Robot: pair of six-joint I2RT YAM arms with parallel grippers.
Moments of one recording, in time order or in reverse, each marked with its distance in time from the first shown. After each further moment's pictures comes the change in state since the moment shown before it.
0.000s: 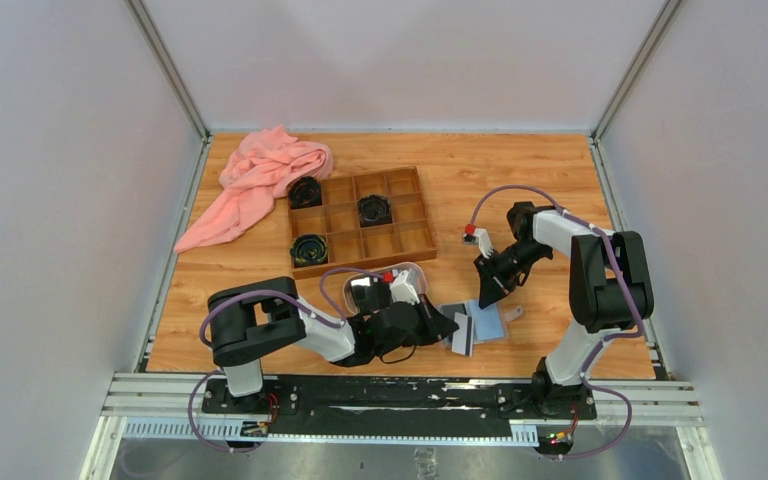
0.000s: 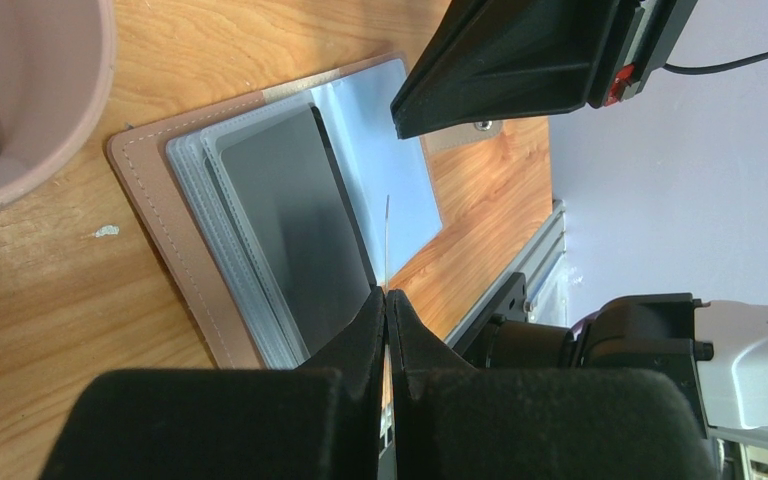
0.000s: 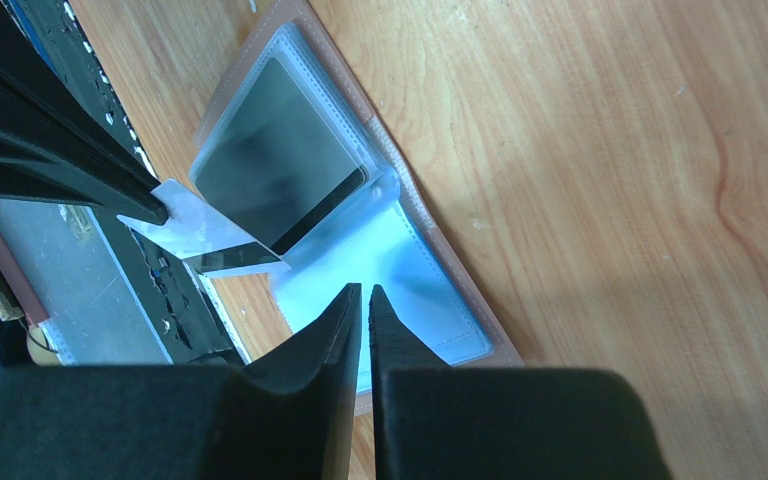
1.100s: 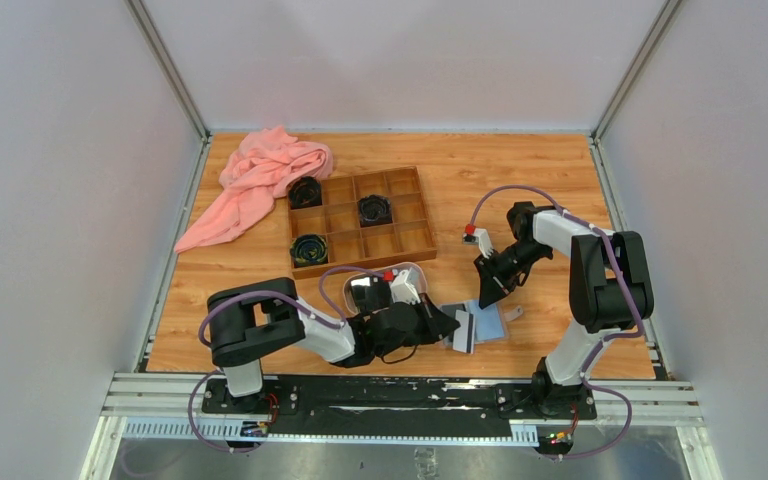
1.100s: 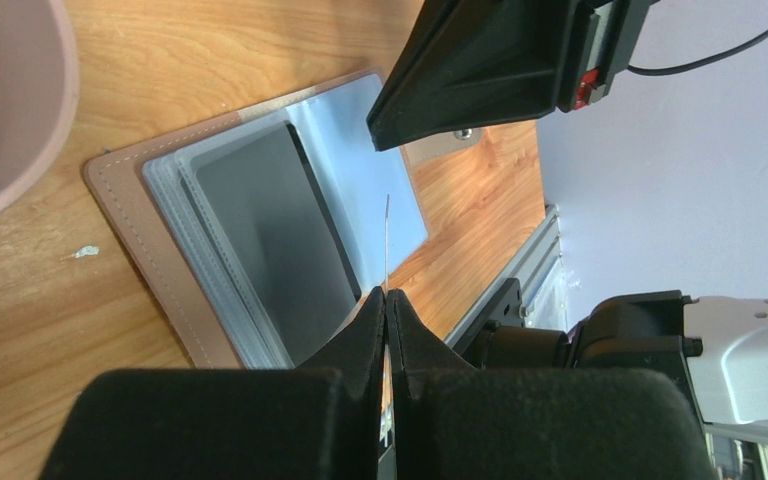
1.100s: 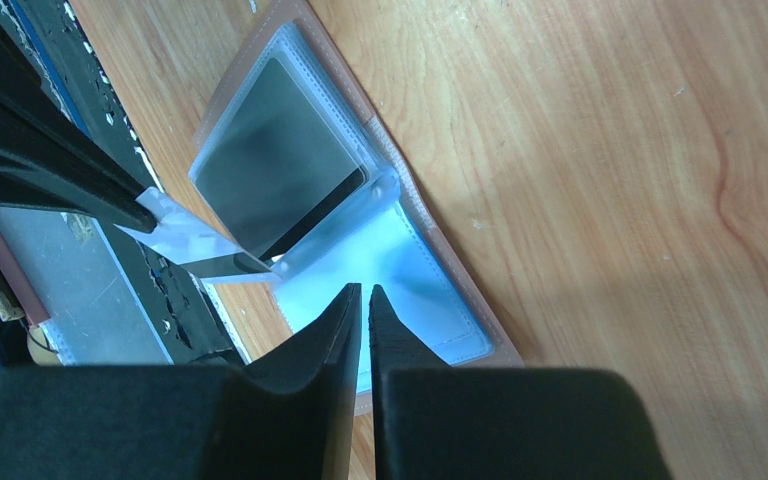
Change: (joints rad) left arm -0.009 -0.003 0.000 0.034 -0.025 0.041; right arm 0.000 0.000 0.000 0.000 0.000 0.001
